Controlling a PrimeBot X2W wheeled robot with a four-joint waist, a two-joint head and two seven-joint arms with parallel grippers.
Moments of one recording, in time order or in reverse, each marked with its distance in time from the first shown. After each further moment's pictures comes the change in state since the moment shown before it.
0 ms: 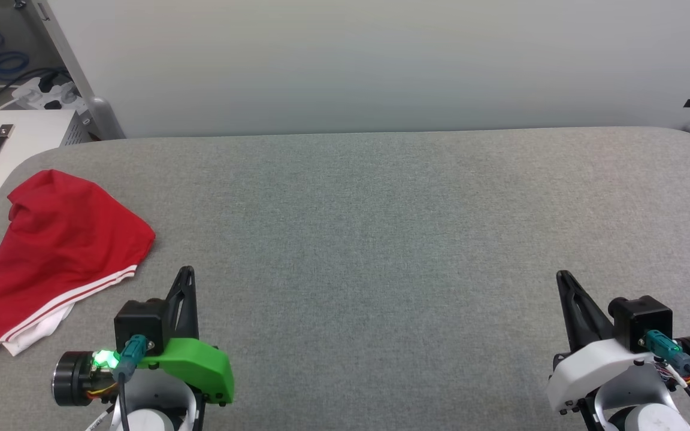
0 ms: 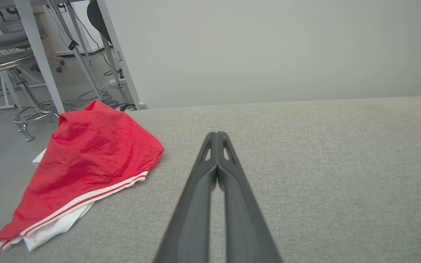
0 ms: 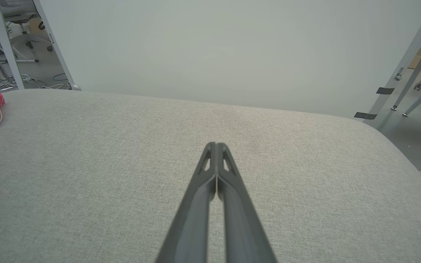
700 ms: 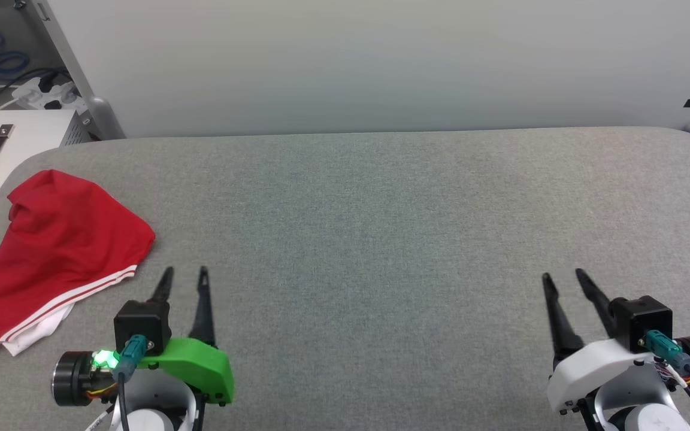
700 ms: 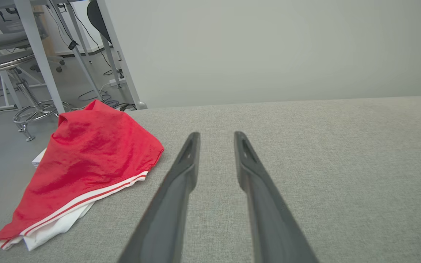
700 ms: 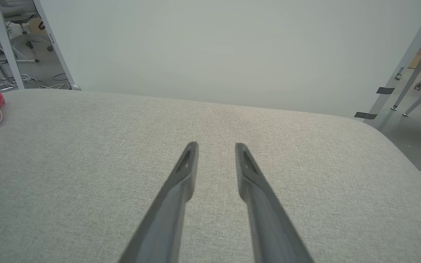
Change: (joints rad) left arm 0.000 0.000 0.000 0.000 0.000 0.000 0.000; right arm 0.000 0.000 0.000 0.001 0.001 0.000 0.000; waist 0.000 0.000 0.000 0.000
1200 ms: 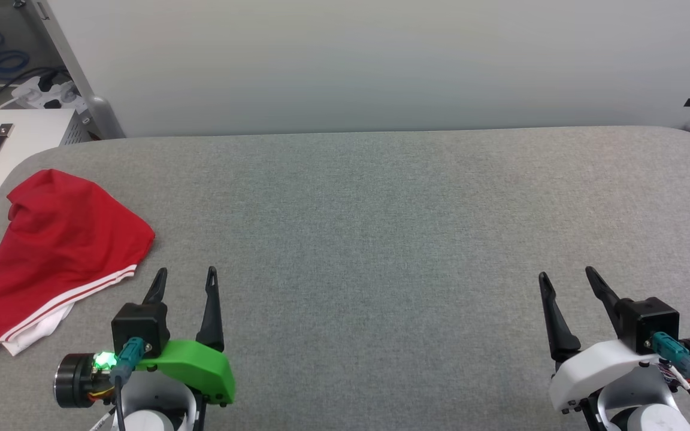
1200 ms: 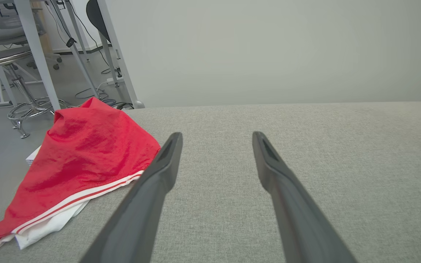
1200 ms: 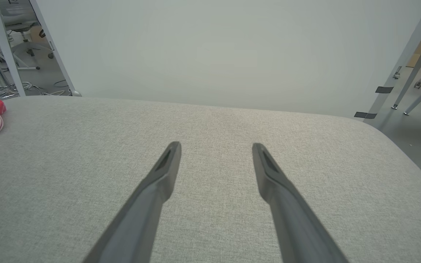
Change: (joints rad) left arm 0.000 0.000 -0.002 0.011 -0.026 0.000 -0.022; right arm 0.000 0.000 -0.007 0.006 0.020 0.000 -0.022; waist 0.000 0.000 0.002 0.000
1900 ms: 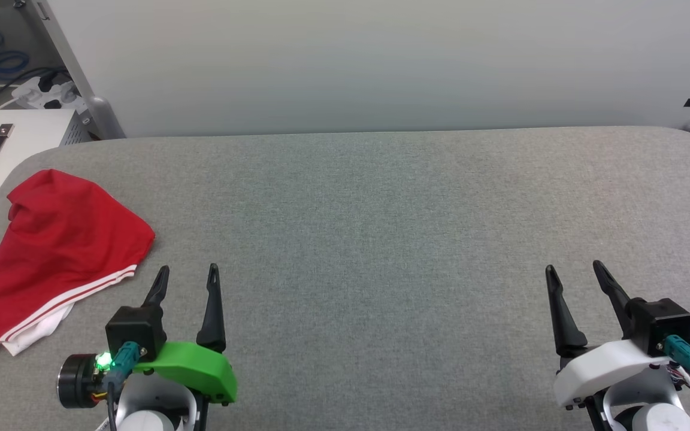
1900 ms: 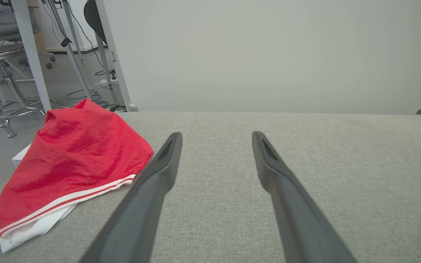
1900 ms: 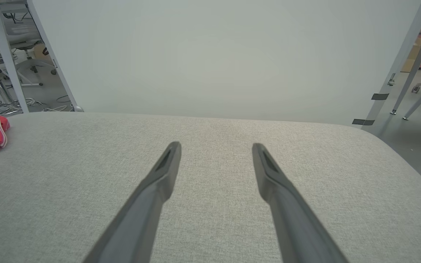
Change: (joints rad) left arm 0.000 0.000 -0.007 0.006 -0.051 -0.009 -0.041; right arm 0.000 0.000 -0.010 -0.009 0.028 0.000 -0.043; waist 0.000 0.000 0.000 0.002
